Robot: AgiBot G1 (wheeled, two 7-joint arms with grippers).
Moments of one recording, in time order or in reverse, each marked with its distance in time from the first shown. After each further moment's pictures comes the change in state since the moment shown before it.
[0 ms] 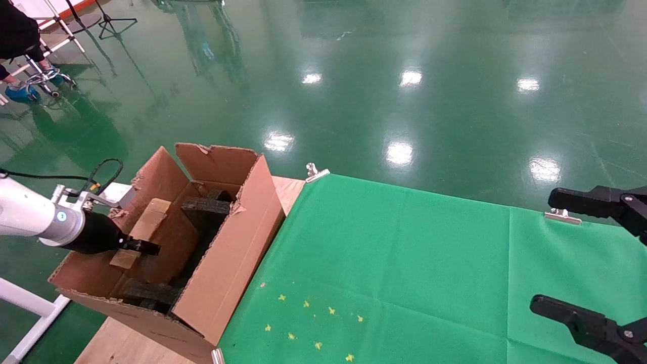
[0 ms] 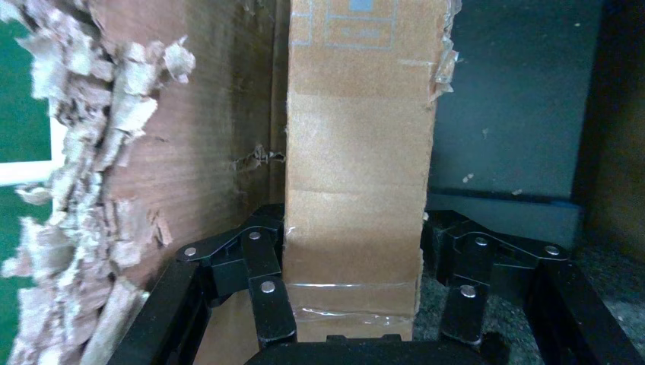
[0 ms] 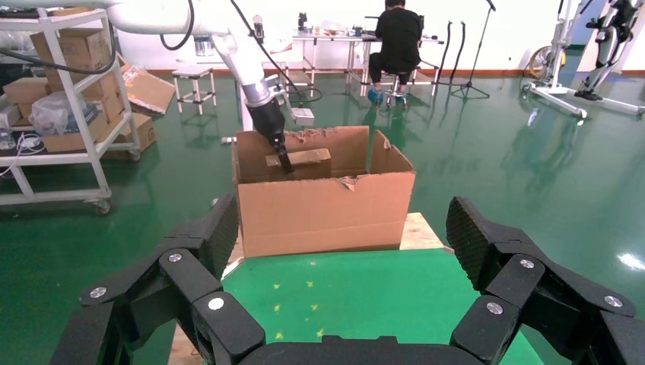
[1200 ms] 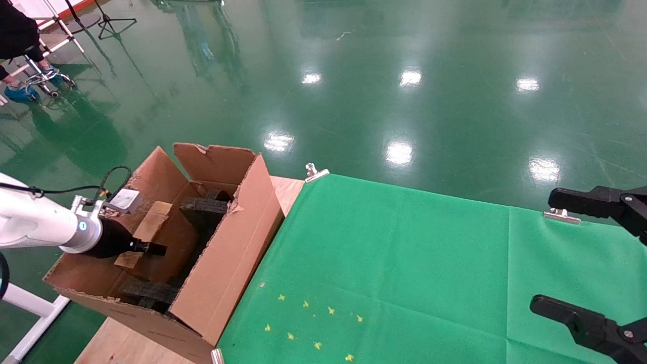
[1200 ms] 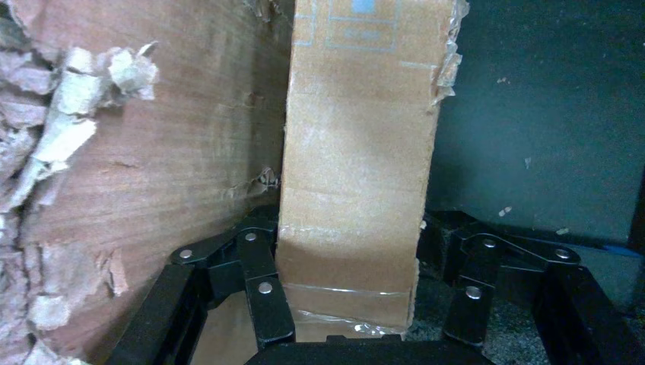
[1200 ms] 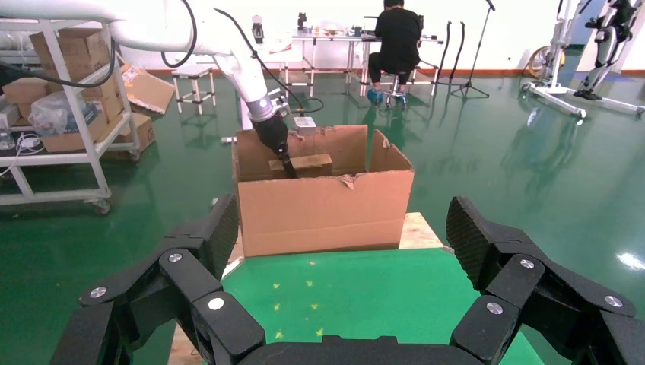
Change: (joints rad) left arm 0.086 0.055 -0.008 0.033 -0.013 -0.163 -0.049; right arm 0.000 0.000 0.000 0.000 0.000 0.000 0.000
